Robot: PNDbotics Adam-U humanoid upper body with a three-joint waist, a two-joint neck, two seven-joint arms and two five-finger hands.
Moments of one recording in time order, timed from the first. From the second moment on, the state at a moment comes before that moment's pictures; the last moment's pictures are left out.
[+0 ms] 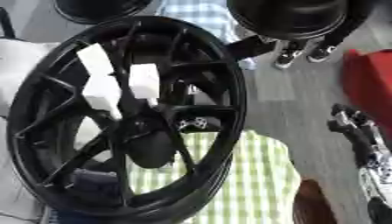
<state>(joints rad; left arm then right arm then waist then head) -0.26 0.22 0.20 -1.33 0.13 -0.19 0.42 -0.27 -0.45 -0.14 -1.17 -0.28 -0.21 -0.02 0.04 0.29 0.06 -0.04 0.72</state>
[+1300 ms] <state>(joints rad) -0.39 0.55 0.18 -1.69 -0.01 -0.08 0.20 -0.24 -0.45 -0.16 -1.19 -0.28 -0.22 -0.04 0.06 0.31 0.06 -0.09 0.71</state>
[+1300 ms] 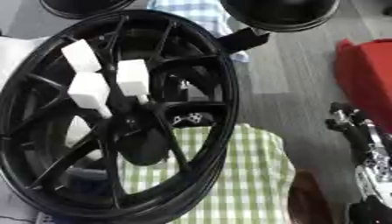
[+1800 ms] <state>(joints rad) -0.52 1.00 0.02 -1.85 -0.06 0.01 -0.30 -0.23 -0.46 -0.16 -1.19 -0.27 -0.22 -0.05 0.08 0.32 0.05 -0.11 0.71</state>
